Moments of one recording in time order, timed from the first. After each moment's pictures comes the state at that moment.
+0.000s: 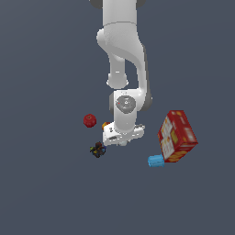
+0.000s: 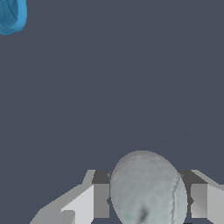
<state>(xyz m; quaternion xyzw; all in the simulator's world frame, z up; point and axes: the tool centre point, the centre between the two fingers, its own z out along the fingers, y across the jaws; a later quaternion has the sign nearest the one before) 0.014 0.029 0.036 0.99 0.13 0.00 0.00</state>
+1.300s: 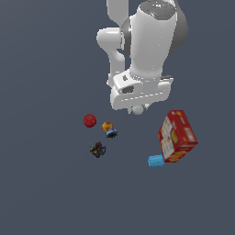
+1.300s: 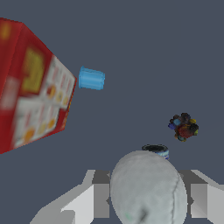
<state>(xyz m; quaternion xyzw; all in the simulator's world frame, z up) -0.002 0.077 0.272 0.99 0.13 0.00 0.00</state>
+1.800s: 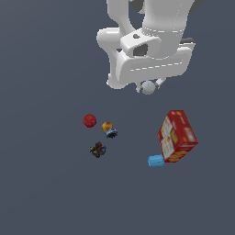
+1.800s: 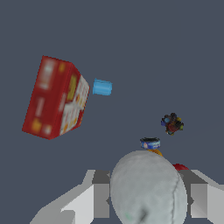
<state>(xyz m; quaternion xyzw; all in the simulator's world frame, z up) -0.006 0.096 0.369 0.99 0.13 0.00 0.00</state>
